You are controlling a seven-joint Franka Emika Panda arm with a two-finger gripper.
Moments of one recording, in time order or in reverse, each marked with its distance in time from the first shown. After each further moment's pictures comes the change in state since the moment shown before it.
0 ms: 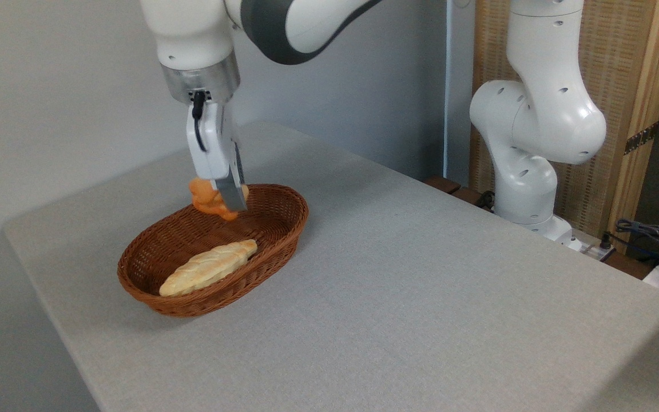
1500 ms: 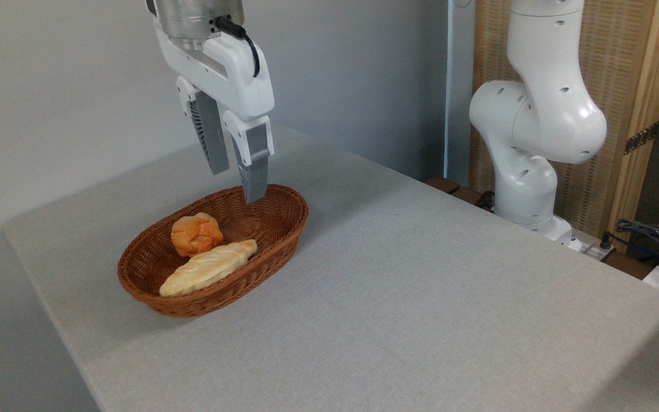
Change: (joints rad) arm 0.020 -0.005 0.082 0.189 0.133 -0.122 -0.482
